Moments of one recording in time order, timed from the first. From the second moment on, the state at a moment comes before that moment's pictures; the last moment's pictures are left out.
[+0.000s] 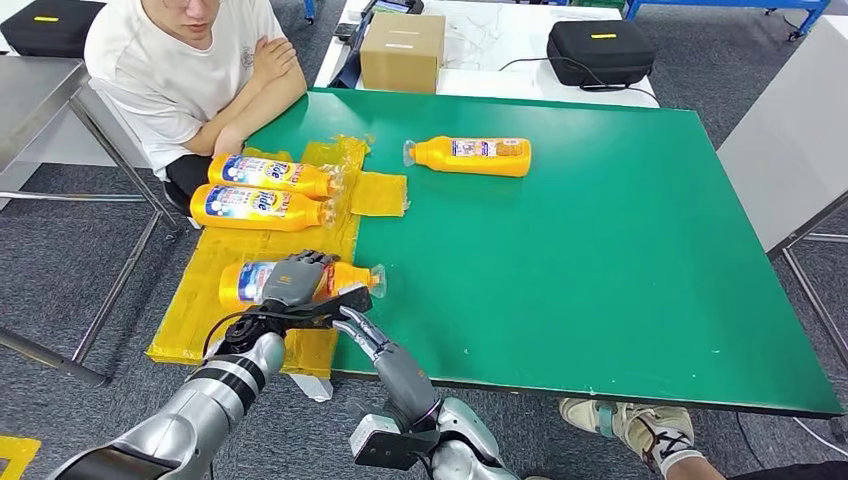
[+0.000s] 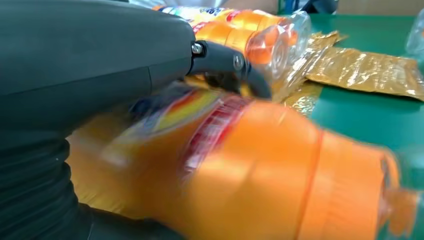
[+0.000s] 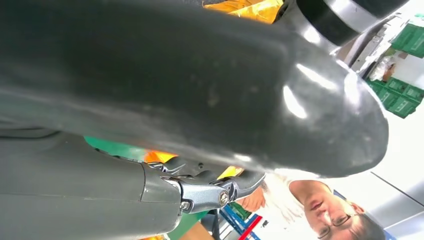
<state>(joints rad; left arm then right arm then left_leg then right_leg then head) -0.57 -0.07 -0.29 -0.49 -1.10 0.24 -0.14 -0.22 0.20 0.73 -0.94 0.53 -0.27 -0.70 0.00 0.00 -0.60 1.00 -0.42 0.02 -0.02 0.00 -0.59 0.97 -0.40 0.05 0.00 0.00</state>
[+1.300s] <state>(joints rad) -0.20 -0.11 0.05 -1.26 0.37 -0.18 -0.39 -0.18 0.08 0.79 -0.97 0.41 -0.47 -0.70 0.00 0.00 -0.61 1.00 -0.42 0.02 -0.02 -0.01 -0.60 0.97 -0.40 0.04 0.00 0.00</state>
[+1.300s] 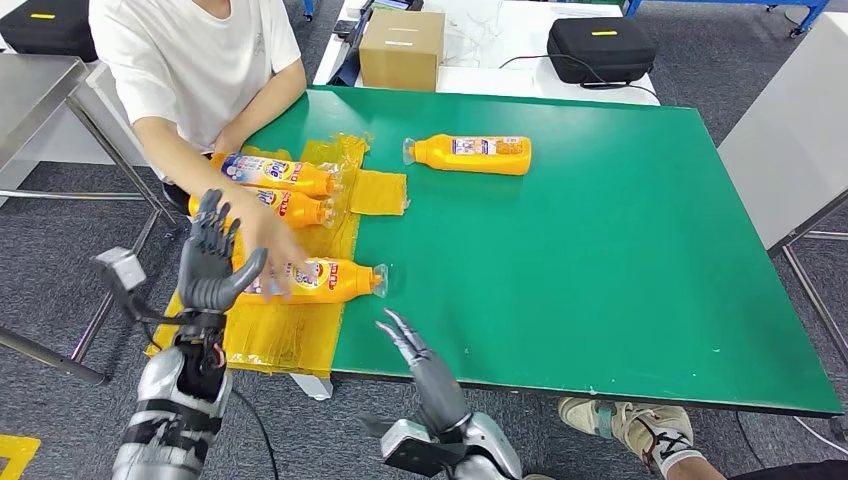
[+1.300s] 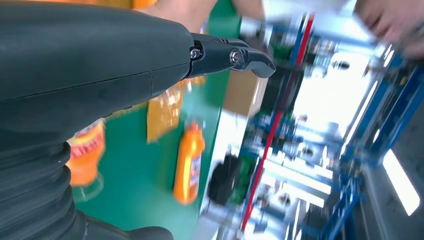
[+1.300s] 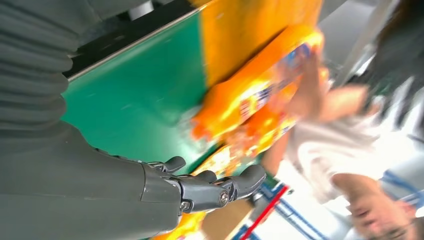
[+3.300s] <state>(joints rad) 0.13 -0.11 -0.02 -1.61 0.10 -0.03 -0.38 -0.19 -0.10 0.30 -0.98 0.93 -0.39 -0.44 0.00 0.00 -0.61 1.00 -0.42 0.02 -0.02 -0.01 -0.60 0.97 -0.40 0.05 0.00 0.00</state>
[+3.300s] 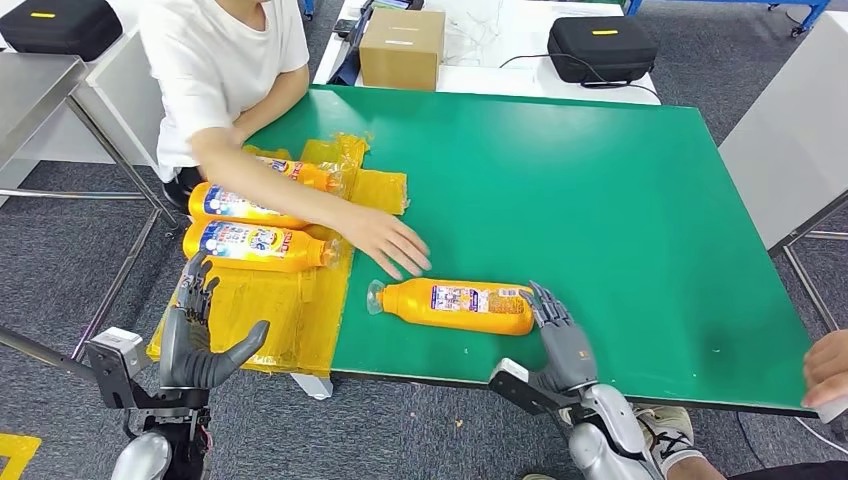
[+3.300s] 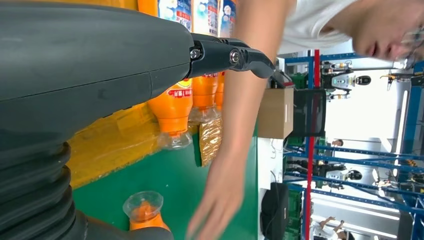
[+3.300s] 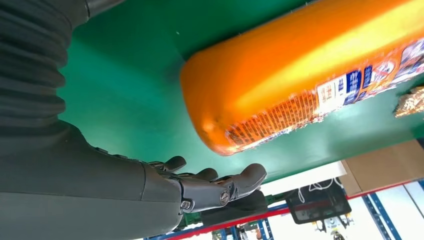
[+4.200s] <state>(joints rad) 0.02 -0.11 -0.06 -1.49 0.09 -0.05 -0.39 -0.59 -0.01 0.48 -0.55 1.06 -0.40 -0.39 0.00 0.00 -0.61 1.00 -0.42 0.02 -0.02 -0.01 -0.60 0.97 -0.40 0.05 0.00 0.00</state>
